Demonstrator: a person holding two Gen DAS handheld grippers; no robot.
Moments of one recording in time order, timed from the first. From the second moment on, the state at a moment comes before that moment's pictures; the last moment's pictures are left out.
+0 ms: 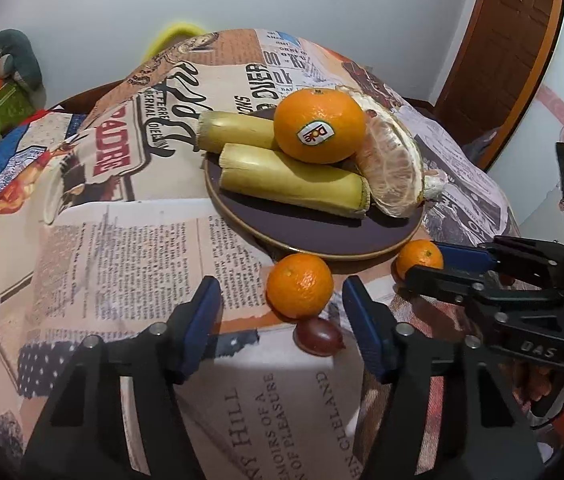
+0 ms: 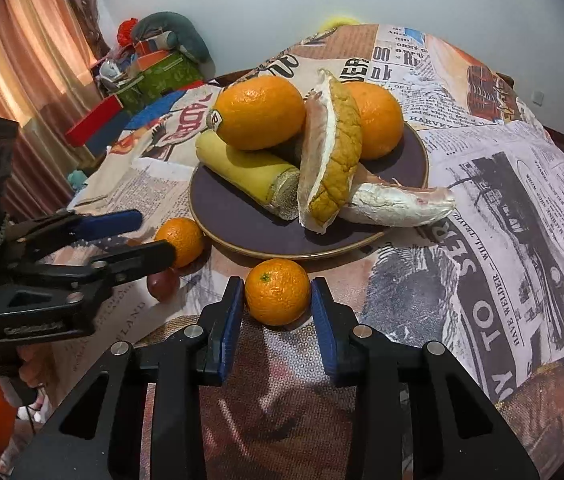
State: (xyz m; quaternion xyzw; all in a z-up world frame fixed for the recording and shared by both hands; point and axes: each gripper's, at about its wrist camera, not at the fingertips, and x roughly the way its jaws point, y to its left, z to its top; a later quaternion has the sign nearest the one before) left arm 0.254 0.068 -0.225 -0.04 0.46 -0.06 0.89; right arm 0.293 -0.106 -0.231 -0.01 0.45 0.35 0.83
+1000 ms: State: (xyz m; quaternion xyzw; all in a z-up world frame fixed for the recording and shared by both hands) left arm 0.267 0.078 -0.198 -0.05 0.41 -0.07 0.91; right arm 0.303 -0.096 -0.210 -0.01 0.42 0.36 0.83
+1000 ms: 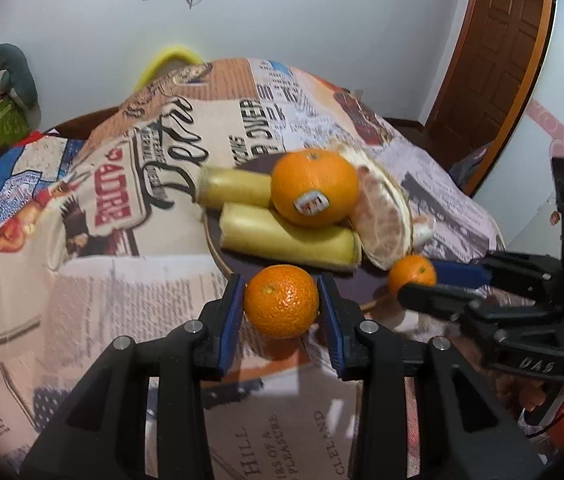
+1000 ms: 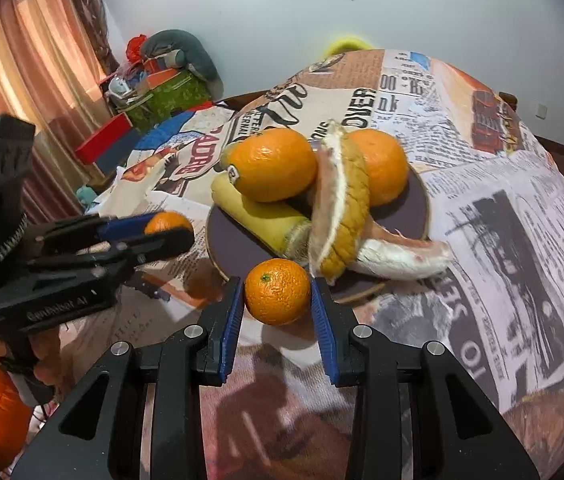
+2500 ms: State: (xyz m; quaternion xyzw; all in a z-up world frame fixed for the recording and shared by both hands) left arm 0.255 0.086 -0.178 -0.03 0.40 -0.05 0.92; right arm 0.289 -0.088 -0.193 -0.03 0.41 0.35 0.84
